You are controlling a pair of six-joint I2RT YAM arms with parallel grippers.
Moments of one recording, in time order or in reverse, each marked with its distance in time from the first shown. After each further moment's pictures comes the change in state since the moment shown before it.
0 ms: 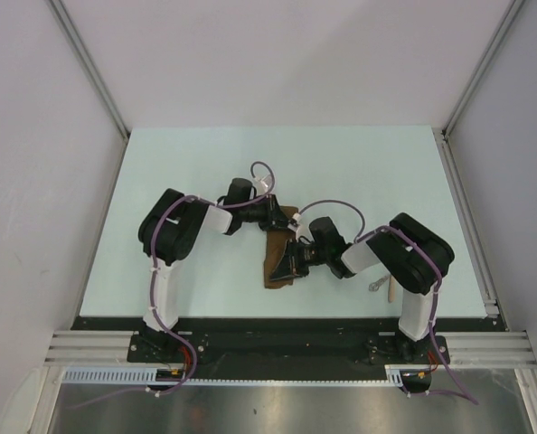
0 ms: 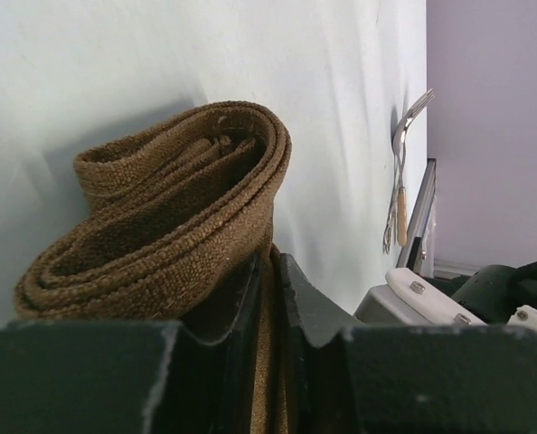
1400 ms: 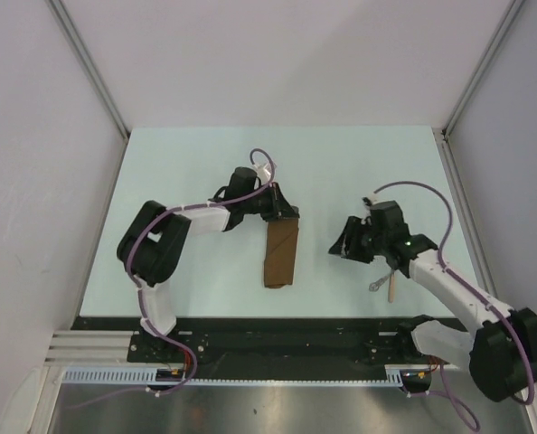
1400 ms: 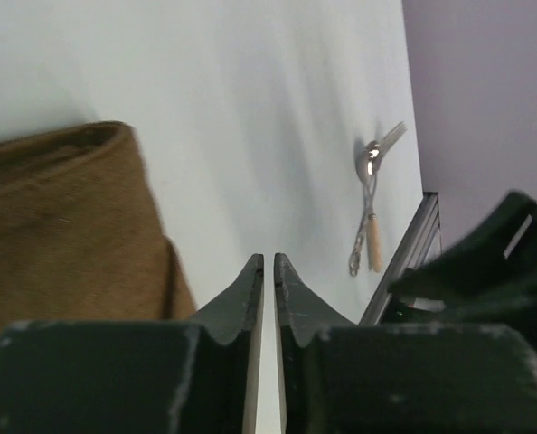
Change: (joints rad) left arm -0.093 -0.291 -0.009 -0.202 -0.222 0.000; right arm -0.374 -0.840 0.008 -1.077 0.513 -0.246
